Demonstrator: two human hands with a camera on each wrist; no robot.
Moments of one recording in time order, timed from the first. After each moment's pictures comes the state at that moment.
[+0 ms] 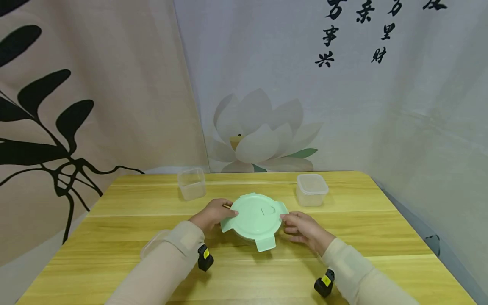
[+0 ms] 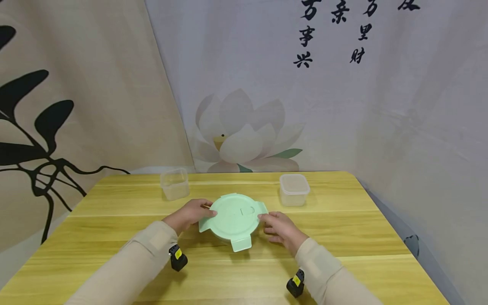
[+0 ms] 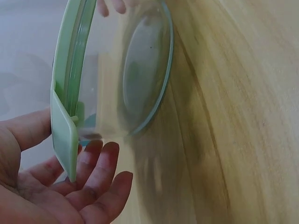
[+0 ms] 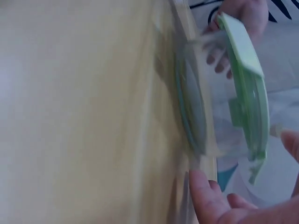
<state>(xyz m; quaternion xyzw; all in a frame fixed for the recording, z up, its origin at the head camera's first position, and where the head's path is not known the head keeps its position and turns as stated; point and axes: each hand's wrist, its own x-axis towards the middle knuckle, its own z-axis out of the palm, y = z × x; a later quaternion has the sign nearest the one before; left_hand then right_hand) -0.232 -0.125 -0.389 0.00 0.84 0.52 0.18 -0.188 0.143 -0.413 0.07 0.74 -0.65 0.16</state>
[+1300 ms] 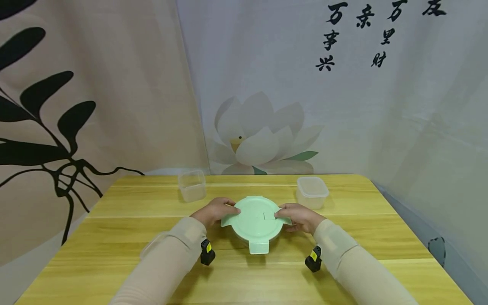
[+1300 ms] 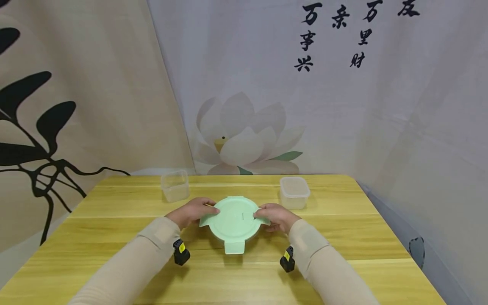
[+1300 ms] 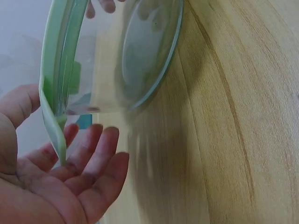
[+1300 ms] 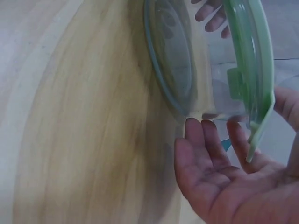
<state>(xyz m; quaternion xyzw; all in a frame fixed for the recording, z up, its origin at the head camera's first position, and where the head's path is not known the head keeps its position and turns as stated) -0.252 -0.127 -0.397 0.02 0.84 0.51 0.19 -0.236 0.142 -0.406 0.02 0.79 -0.56 0.23</state>
